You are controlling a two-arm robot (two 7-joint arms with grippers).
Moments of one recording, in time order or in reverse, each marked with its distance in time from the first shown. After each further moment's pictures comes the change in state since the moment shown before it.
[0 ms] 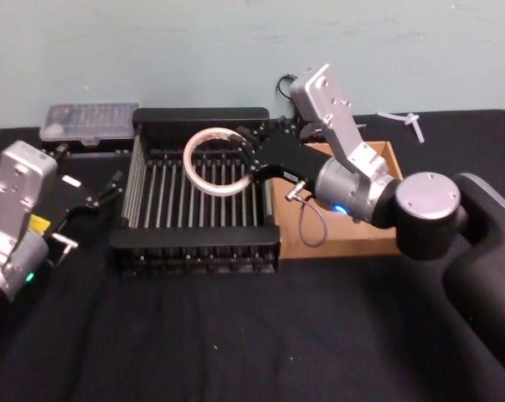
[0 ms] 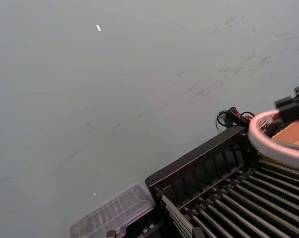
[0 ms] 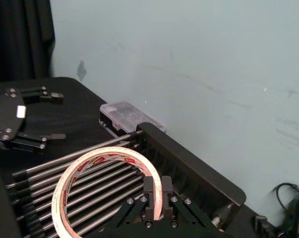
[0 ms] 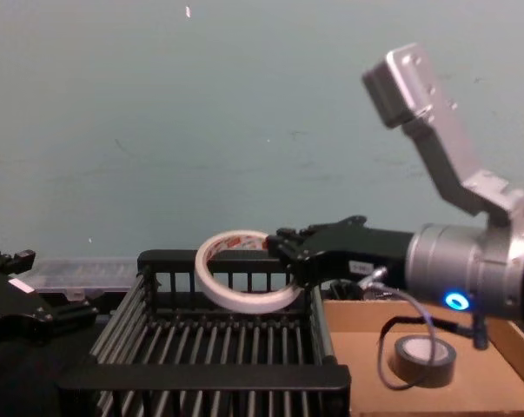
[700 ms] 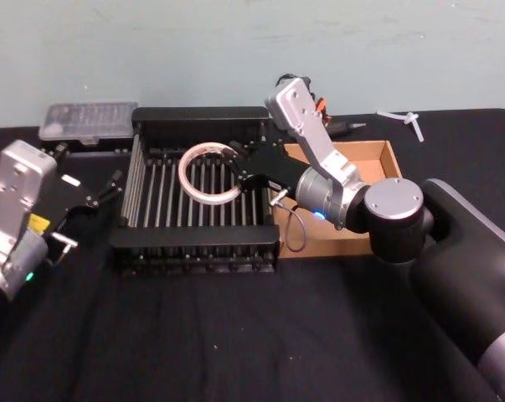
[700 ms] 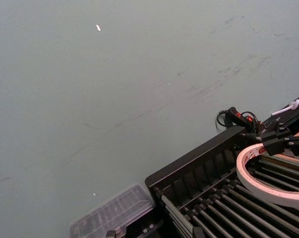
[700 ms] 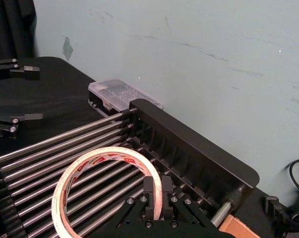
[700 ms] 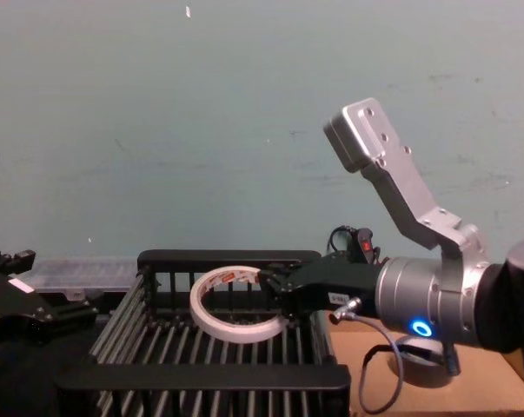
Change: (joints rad) left arm 0.000 0.000 0.000 0.000 0.000 0.000 0.000; right arm 0.052 -0.094 0.010 0.181 -0.063 -0.005 -0.027
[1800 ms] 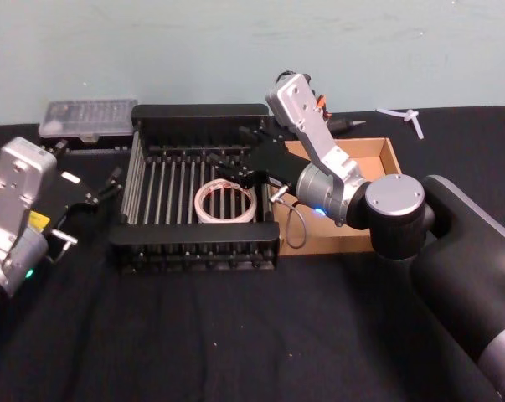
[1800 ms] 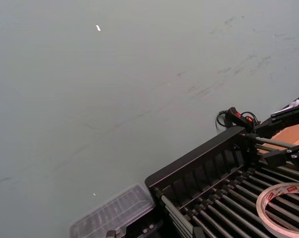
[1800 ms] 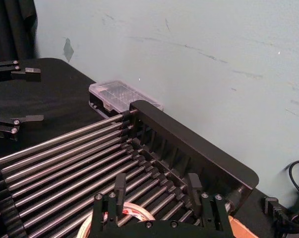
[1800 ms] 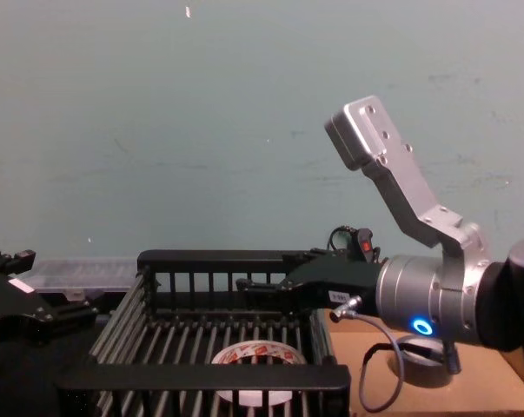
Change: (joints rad) left arm 0.000 0.000 0.000 0.000 0.000 0.000 0.000; right arm 0.000 0.003 -0.001 -0.004 0.005 0.000 0.002
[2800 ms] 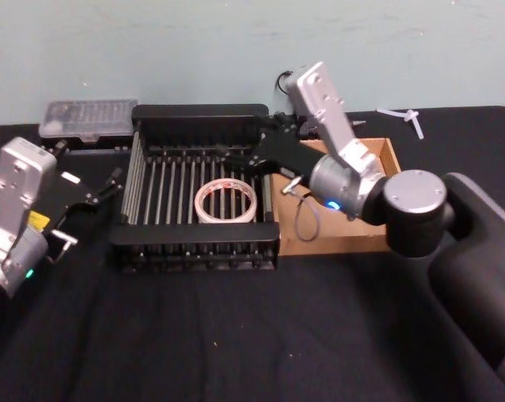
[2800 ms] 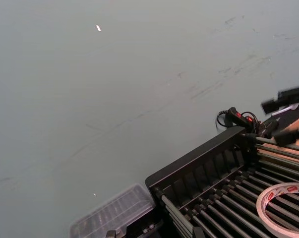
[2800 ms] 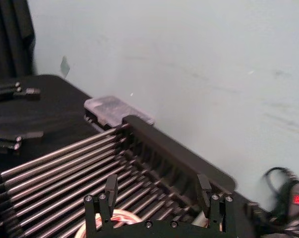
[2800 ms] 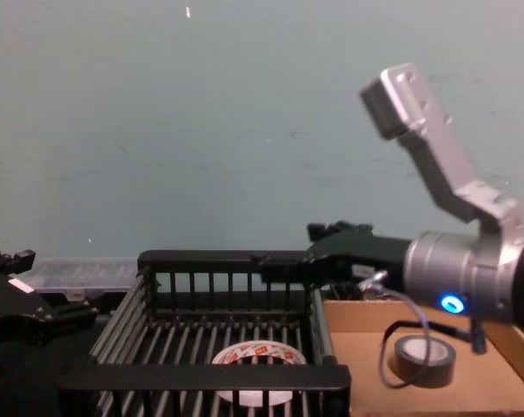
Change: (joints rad) left arm 0.000 0.000 0.000 0.000 0.000 0.000 0.000; right arm -0.043 0.032 0.042 -0.102 0.019 0.017 0.008
